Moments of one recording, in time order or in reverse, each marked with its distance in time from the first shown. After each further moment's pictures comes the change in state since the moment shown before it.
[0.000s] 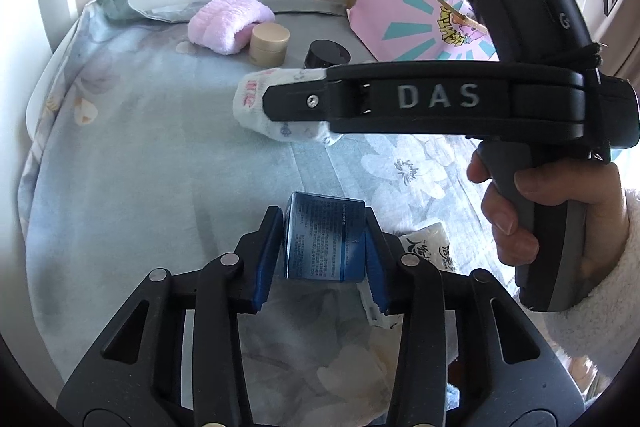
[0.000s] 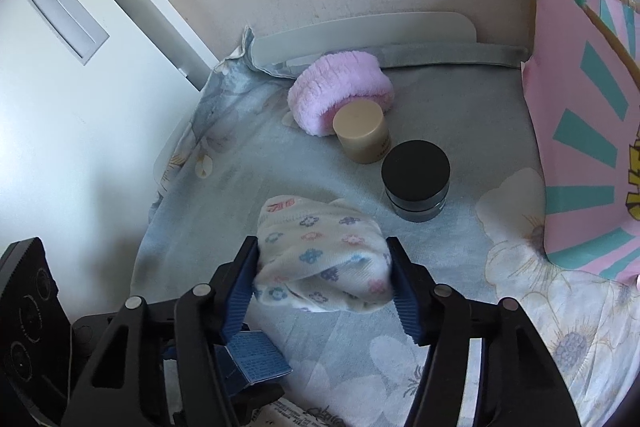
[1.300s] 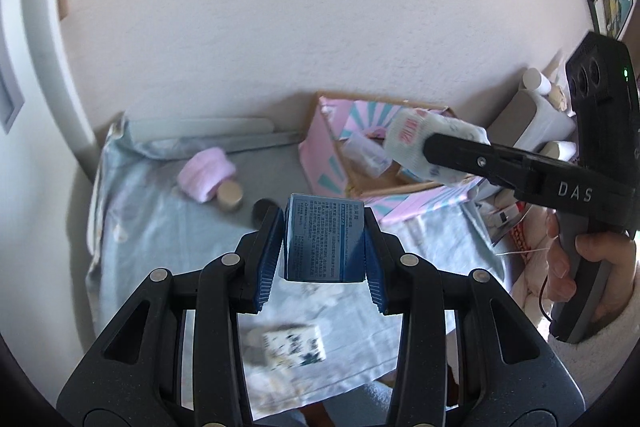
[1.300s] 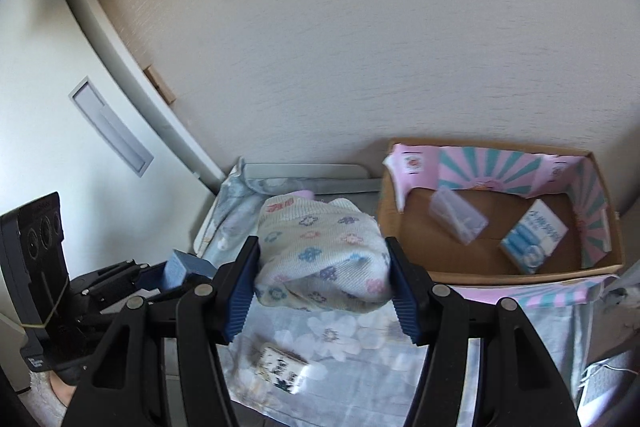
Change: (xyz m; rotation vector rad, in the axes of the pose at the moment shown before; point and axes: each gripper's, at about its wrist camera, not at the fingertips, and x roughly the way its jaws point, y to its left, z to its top) left arm -0.114 -0.086 0.120 -0.033 -0.136 0.018; right arm -0.215 -0.017 0.044 0.024 -0.178 -0.109
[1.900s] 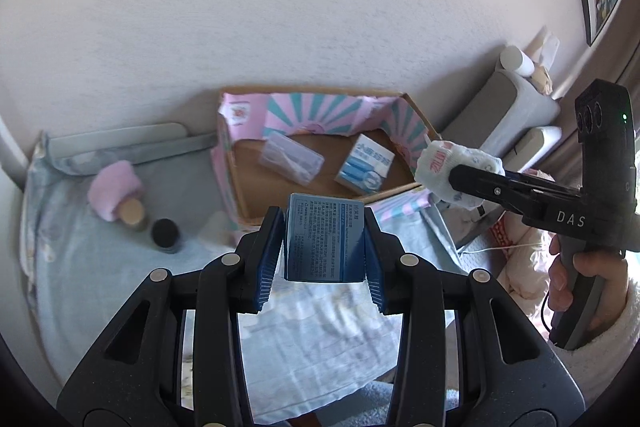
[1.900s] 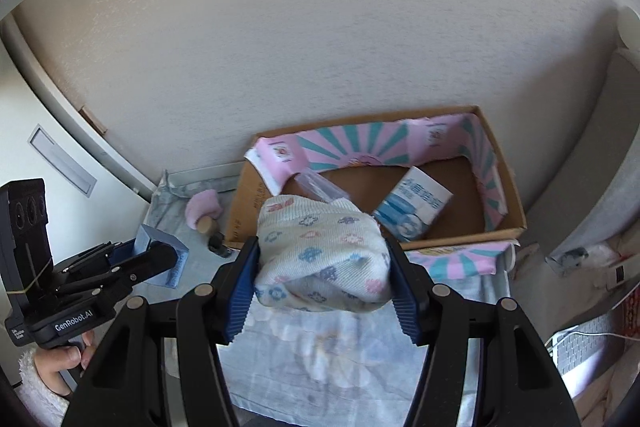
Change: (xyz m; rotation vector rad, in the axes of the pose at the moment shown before) left arm 0.072 -0.096 0.020 0.042 0.075 -0.077; right arm -0.055 -0.132 -0.022 0.144 0.024 -0.115
